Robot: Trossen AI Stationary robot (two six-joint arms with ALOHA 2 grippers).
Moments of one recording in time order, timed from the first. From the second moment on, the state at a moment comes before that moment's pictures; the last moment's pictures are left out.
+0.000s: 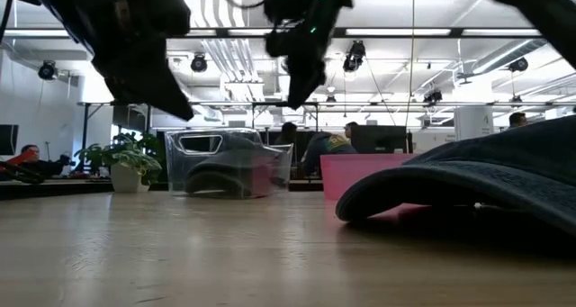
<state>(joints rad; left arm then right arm) -0.39 1.30 0.71 -0.20 -0.38 -0.68 -0.30 2.10 2.05 -1.14 0.02 -0.08</state>
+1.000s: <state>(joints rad) -0.04 1.30 0.98 -0.66 -0.29 0.06 0.02 1.56 1.21 -0.70 0.03 0.29</state>
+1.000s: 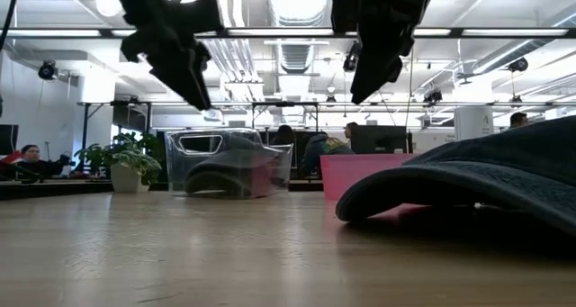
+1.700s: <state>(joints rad) 0.18 1.39 0.92 -0.69 -0.17 0.37 0.03 1.56 1.21 -0.70 0.03 0.29</state>
